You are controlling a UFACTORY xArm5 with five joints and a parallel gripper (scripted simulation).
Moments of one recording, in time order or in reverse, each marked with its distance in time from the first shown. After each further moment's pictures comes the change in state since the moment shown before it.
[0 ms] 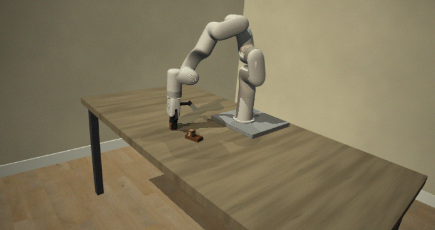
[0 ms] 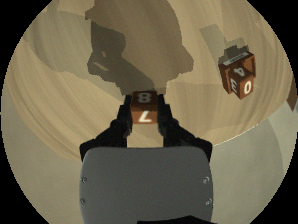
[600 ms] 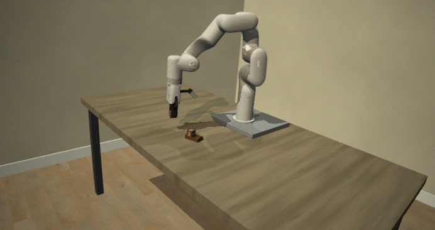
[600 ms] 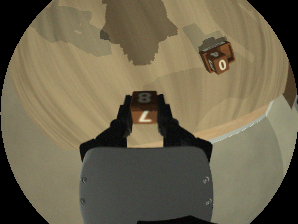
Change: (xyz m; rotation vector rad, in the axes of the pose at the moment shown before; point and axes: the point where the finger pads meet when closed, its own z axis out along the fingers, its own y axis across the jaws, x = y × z) arm -0.002 0.000 -0.067 0.000 -0.005 0.000
